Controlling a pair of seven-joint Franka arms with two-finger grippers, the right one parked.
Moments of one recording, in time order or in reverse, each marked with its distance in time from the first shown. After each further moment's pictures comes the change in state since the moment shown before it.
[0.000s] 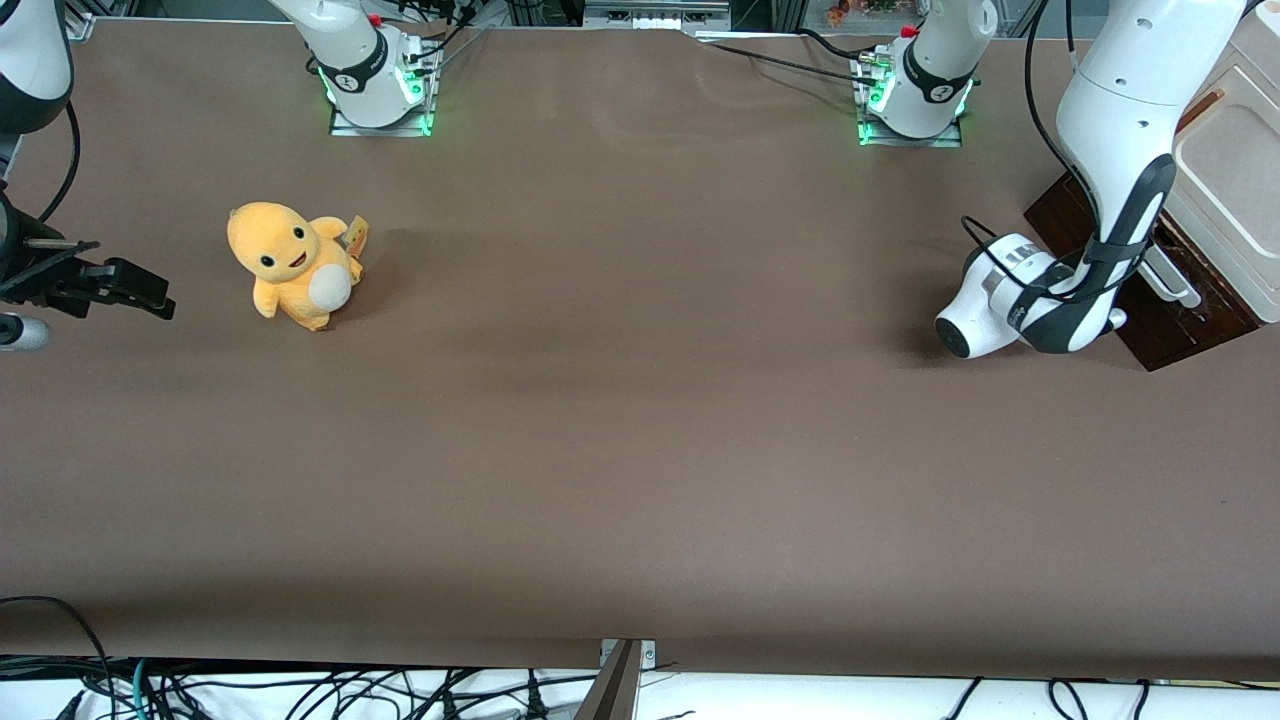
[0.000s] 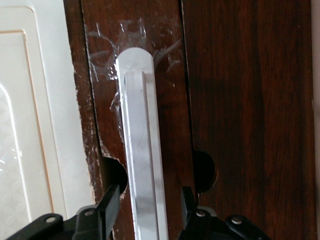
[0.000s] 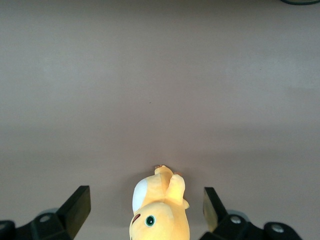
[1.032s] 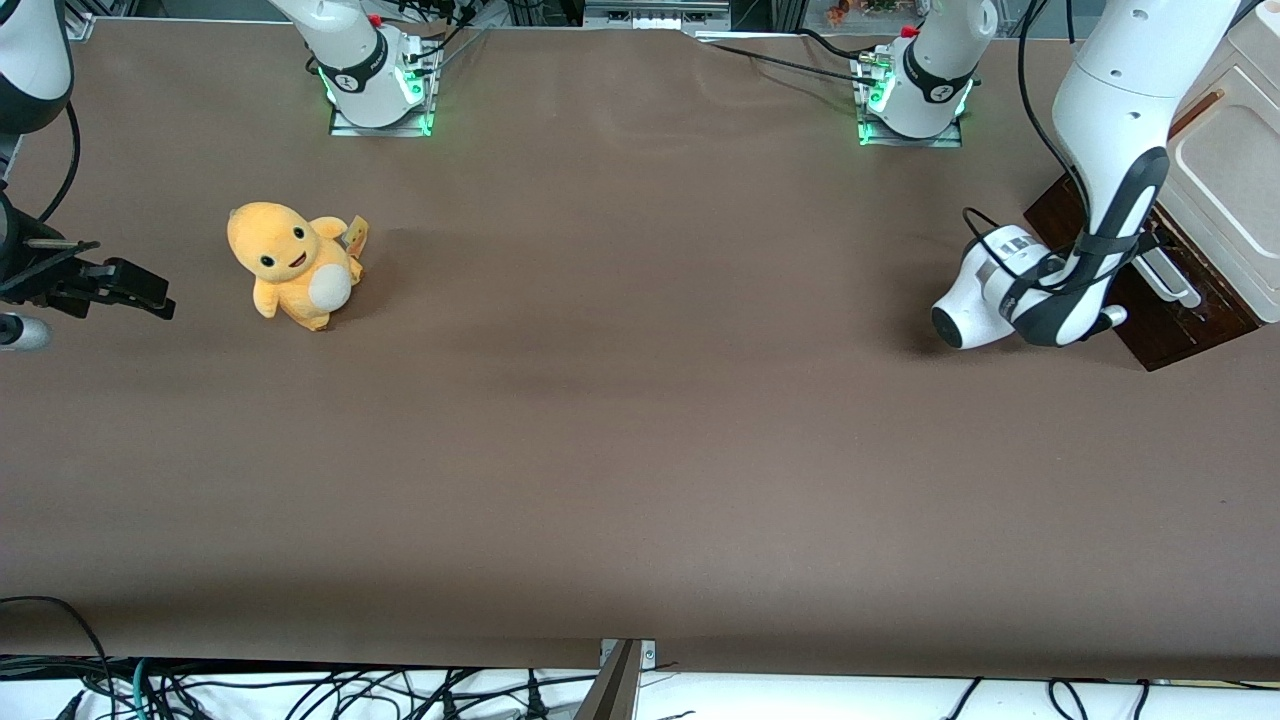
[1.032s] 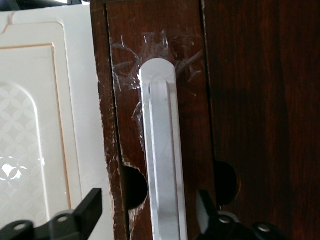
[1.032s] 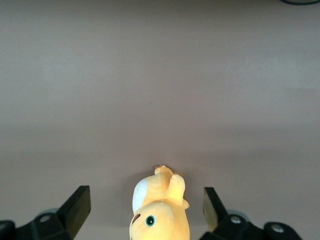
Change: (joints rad) arm -0.003 -0.027 0.007 -0.034 0.071 -0.010 0.002
